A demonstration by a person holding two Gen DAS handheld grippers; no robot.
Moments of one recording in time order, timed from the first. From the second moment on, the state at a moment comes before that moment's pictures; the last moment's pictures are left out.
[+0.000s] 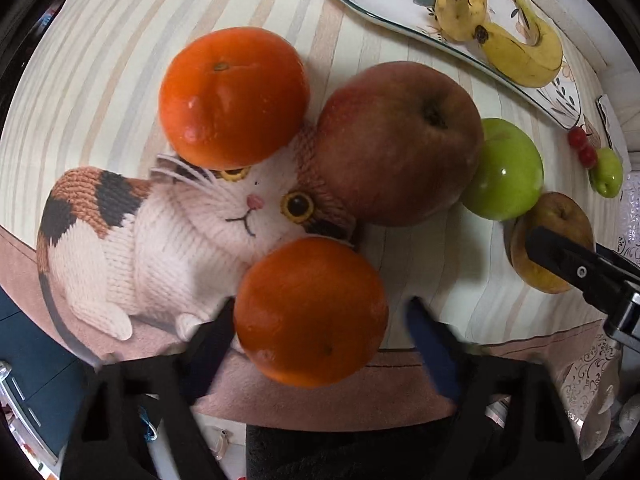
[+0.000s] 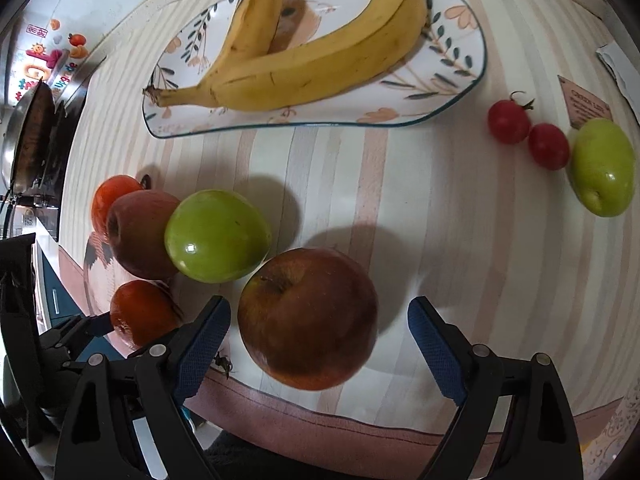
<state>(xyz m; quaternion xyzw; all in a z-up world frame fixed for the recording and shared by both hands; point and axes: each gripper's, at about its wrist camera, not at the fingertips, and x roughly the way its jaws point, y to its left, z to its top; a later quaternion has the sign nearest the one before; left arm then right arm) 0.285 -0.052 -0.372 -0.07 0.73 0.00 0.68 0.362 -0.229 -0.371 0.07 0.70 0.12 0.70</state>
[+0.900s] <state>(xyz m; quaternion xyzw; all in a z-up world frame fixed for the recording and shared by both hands) 0.313 -0.047 -0.369 -0.03 0.71 0.02 0.70 0.338 -0.214 -0.380 0.04 0.69 0.14 0.71</state>
